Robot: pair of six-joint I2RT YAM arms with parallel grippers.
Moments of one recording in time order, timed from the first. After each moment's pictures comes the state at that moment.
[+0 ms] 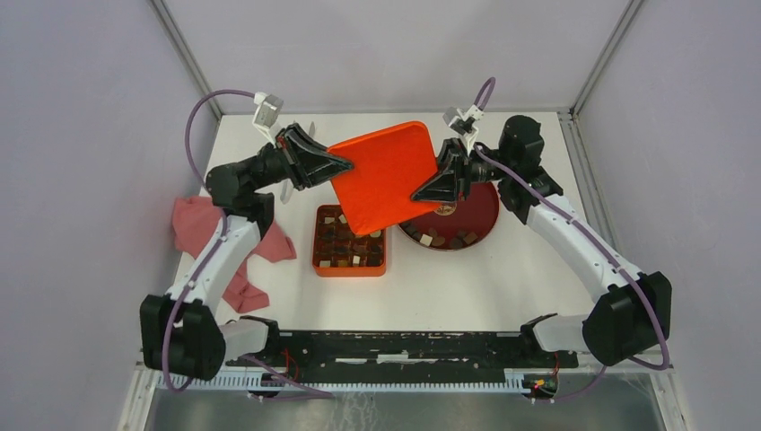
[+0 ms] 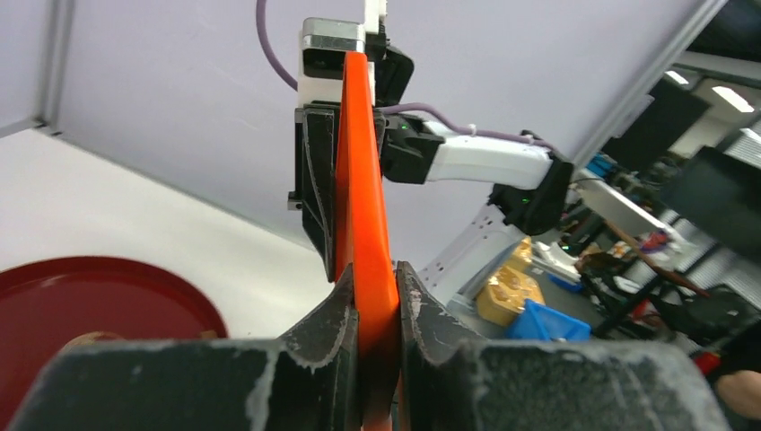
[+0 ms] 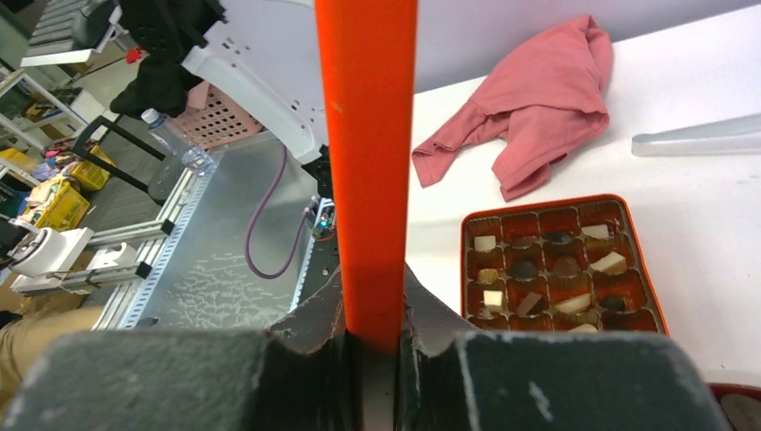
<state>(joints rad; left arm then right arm) -0.18 1.17 0.92 0.97 1.09 -1.16 0.37 1.33 1.13 0.16 -1.30 0.33</state>
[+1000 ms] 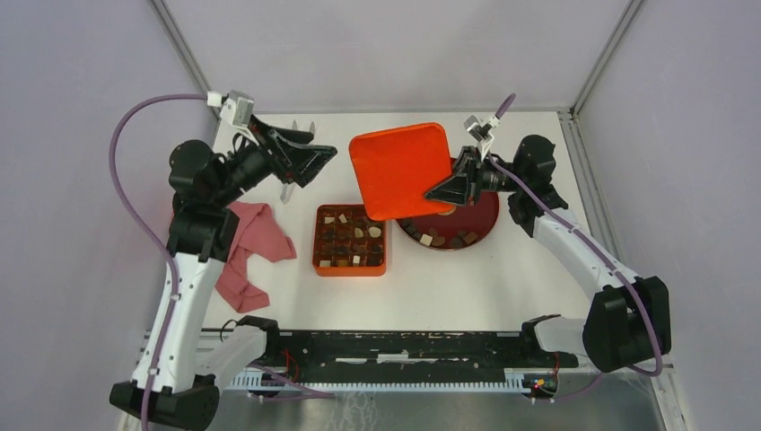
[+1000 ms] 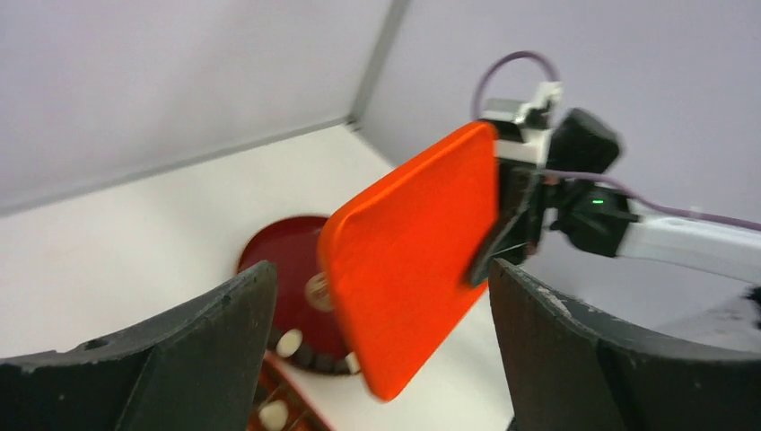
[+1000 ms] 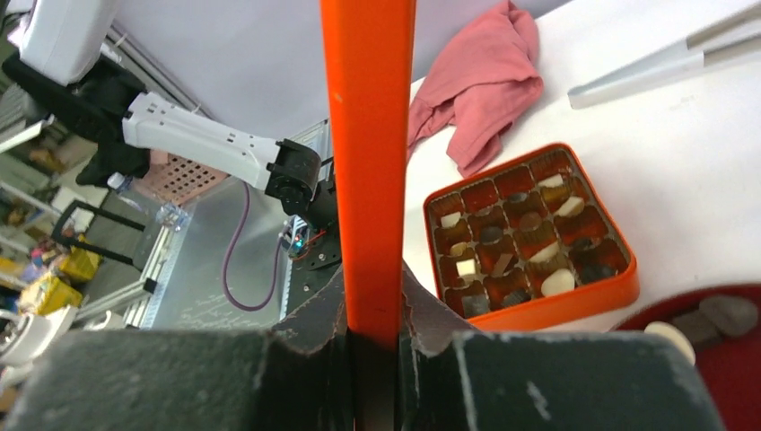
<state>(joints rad) -0.17 0.98 1.22 -0.03 0.75 -0.51 0.28 1.30 0.95 0.40 -1.25 0.52</state>
